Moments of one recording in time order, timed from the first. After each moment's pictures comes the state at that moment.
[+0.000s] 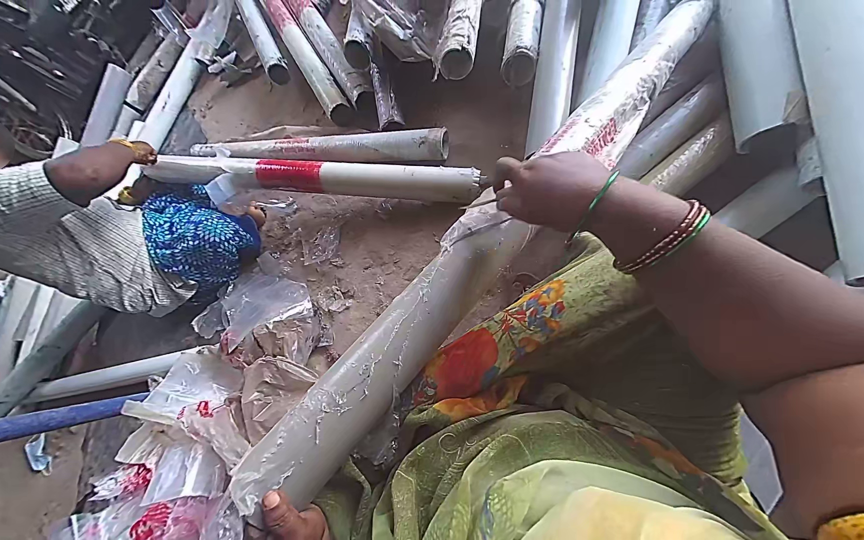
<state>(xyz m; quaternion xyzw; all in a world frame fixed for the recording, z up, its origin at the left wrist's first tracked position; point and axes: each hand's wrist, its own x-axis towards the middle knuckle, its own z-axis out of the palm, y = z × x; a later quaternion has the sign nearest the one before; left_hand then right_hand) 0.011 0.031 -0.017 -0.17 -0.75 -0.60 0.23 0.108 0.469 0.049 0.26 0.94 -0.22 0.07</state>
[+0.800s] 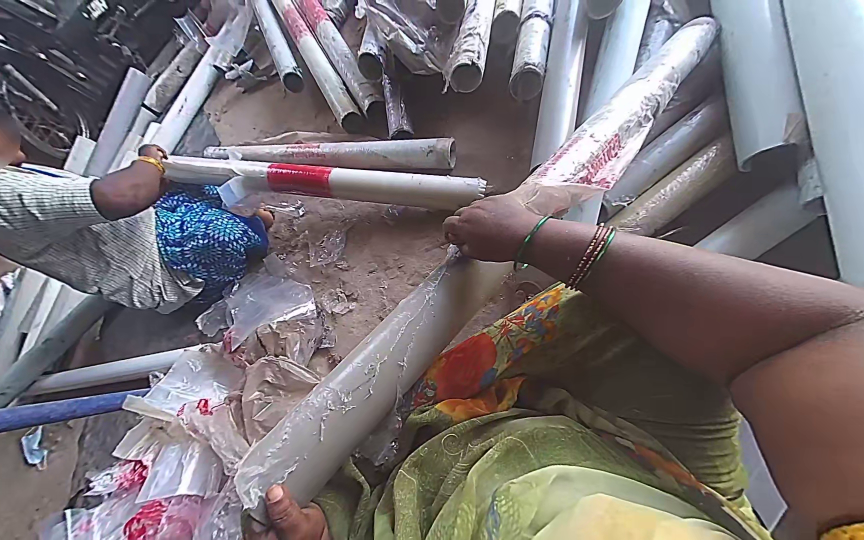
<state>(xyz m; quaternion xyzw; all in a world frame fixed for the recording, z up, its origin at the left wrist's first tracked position) 0.010 0.029 -0.018 -0.18 -0.75 -0.59 0.22 0.049 0.440 0.016 0.09 0.98 -0.15 0.09</state>
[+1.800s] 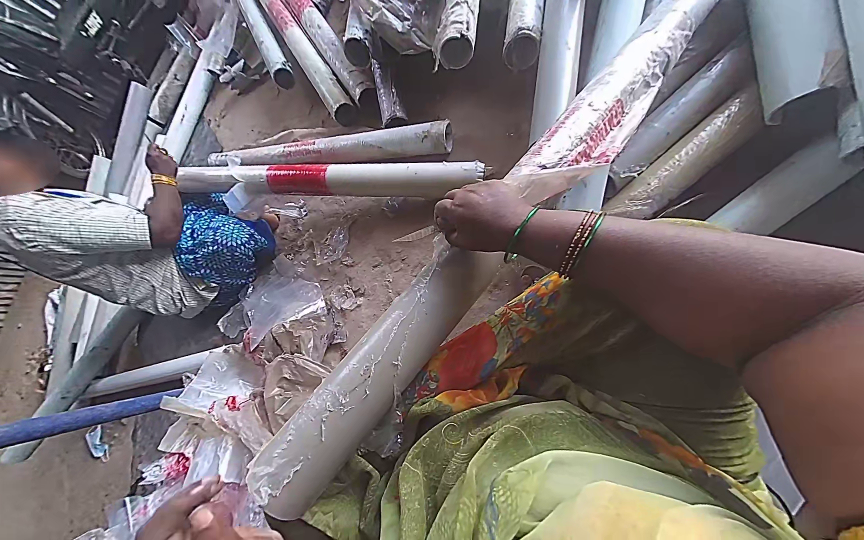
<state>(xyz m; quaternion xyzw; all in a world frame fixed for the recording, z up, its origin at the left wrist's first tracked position) -0.016 0.035 0.056 -0.35 -0.76 -0.51 0.22 0.061 0.445 0.007 0.10 0.97 -0.21 -0.02</state>
